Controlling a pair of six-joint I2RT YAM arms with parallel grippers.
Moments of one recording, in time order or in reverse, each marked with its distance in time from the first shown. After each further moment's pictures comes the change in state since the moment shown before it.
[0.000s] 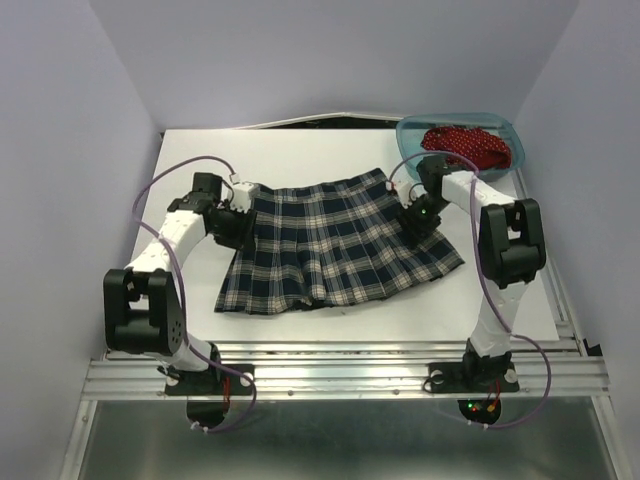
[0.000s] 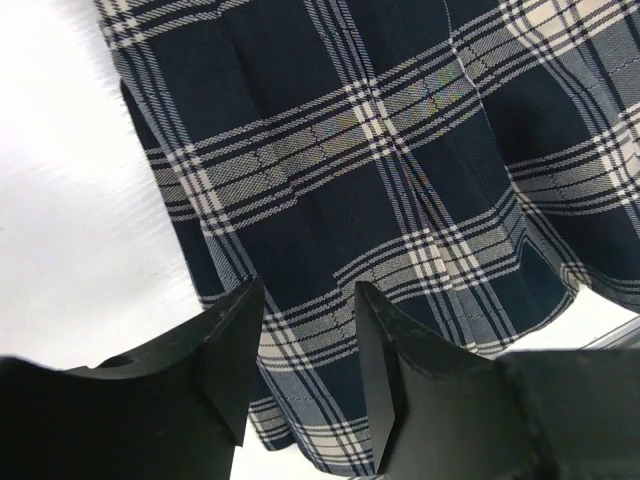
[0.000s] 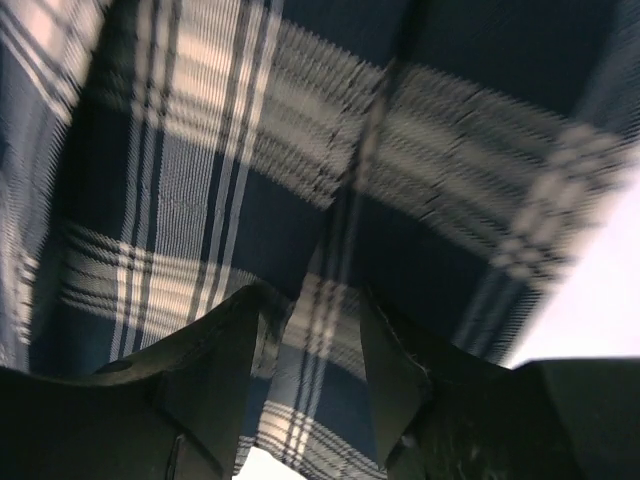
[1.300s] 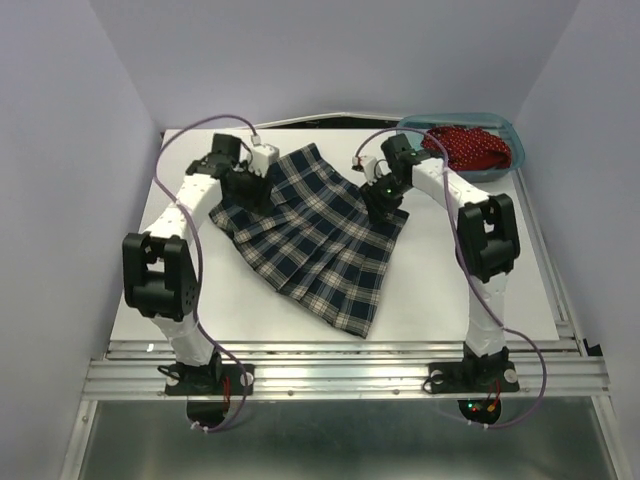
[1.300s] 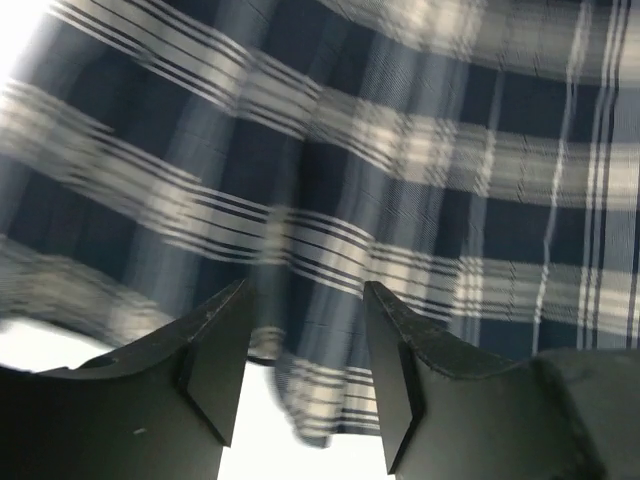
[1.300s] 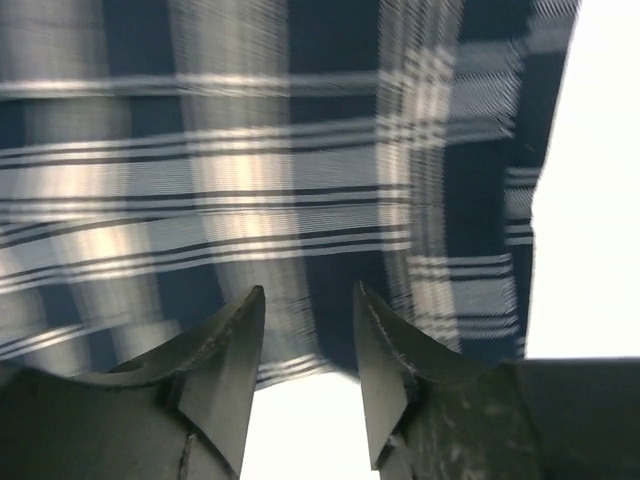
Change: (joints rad) left arm -0.078 0.248 0.433 0.000 -0.048 0.072; right arm 0.167 0.092 0.274 0.043 -0.122 0.158
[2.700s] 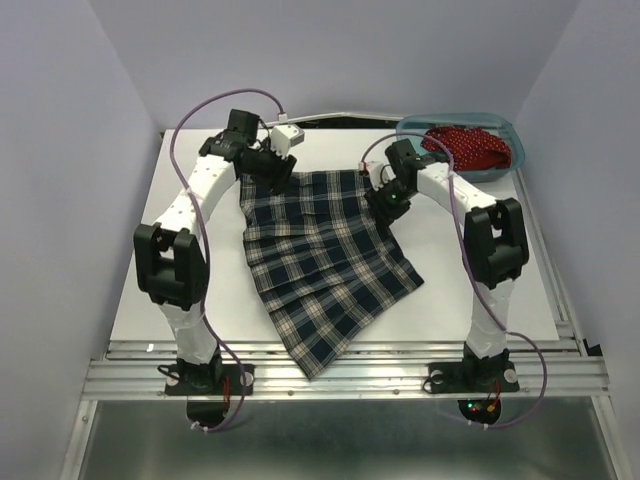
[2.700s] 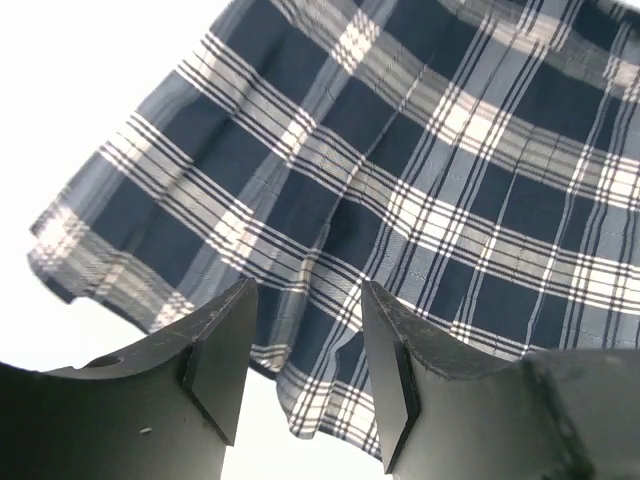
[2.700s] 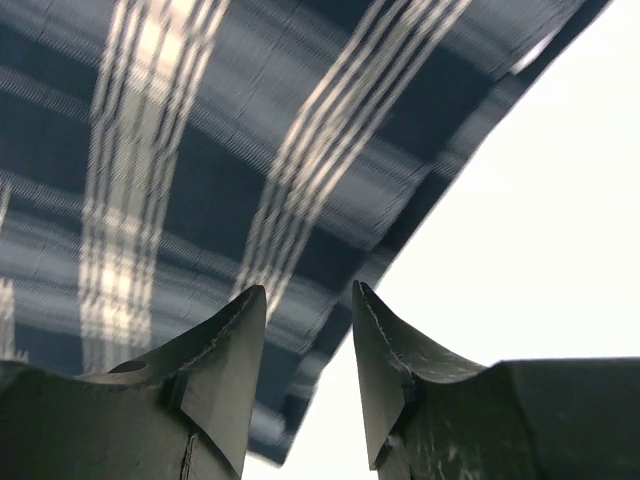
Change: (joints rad) left arm -0.111 0.089 0.248 -0.101 0.109 0.139; right arm 0.002 -0.076 -0.142 -0.005 0.099 0.046
